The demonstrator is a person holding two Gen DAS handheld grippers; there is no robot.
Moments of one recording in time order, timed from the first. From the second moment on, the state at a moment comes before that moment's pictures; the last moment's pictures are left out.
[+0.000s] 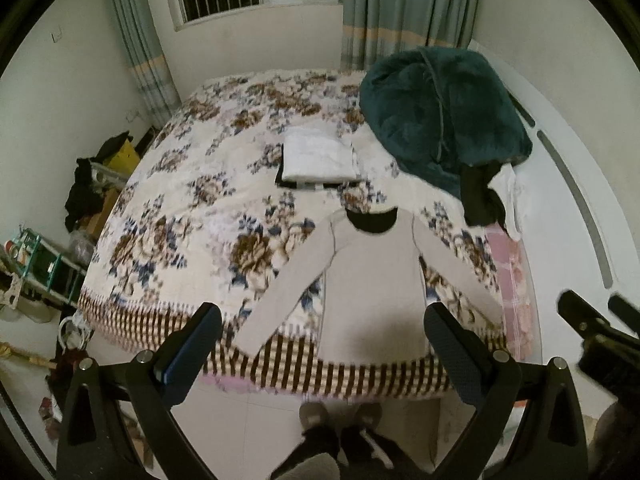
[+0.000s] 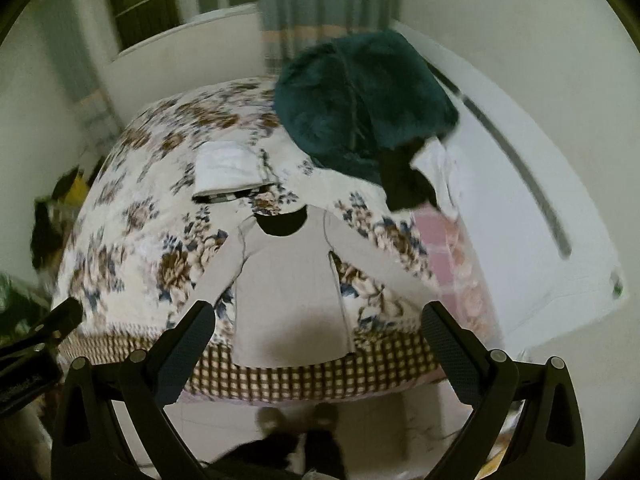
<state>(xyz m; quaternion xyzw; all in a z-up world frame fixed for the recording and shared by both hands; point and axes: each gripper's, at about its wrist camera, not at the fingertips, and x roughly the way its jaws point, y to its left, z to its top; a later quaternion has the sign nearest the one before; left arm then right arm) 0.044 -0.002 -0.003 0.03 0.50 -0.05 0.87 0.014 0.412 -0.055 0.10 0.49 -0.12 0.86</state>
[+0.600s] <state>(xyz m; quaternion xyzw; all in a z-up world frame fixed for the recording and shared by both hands) 0.199 -0.083 -0.265 0.08 0.56 0.04 0.83 0.029 0.114 -0.456 0.42 0.55 -0.38 0.61</state>
